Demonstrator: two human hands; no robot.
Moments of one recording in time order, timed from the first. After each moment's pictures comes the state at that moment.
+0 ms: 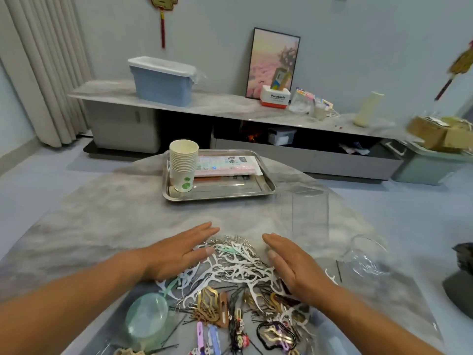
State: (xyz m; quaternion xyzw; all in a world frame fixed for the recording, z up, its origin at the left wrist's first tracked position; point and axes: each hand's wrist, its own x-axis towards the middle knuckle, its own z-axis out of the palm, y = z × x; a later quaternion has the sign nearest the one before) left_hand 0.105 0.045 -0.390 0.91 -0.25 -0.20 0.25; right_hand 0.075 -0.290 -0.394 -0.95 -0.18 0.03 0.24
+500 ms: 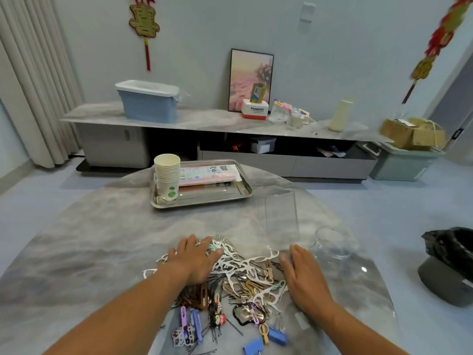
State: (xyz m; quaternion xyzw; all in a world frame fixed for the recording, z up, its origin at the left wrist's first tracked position) left_hand 0.075 -0.055 -0.384 0.97 -0.04 -0.20 0.15; right_hand 0.018 -0.349 -0.405 -0.97 0.03 -0.02 0.25
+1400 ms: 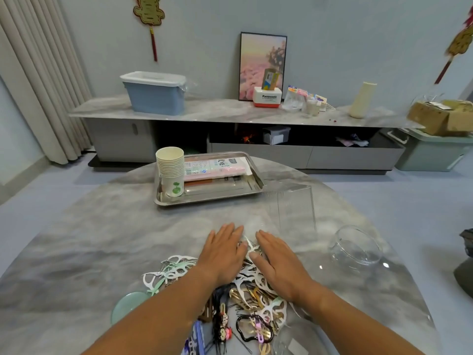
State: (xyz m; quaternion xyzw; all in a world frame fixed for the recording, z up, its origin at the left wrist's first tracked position) left_hand 0.098 -0.107 -0.409 0.97 -0.13 -0.08 0.20; right_hand 0.075 -0.299 -0.416 -0.96 -0.15 0.05 0.24
